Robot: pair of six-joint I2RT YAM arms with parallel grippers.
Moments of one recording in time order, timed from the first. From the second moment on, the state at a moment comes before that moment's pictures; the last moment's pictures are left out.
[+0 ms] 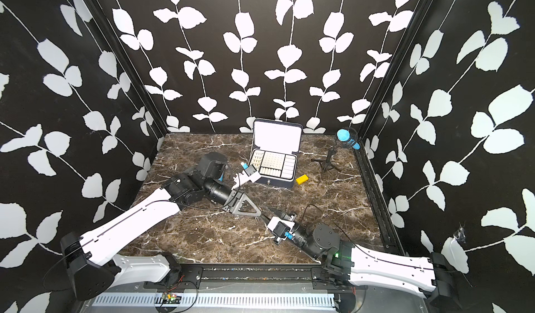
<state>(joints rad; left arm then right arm) -0.80 1.26 1.21 -0.61 1.16 -0.45 1.30 0.67 0.37 0.47 0.22 -0.49</state>
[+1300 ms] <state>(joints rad) -0.80 1.26 1.21 -0.64 1.16 -0.43 1.30 0.67 0.38 0.47 0.20 -0.49</state>
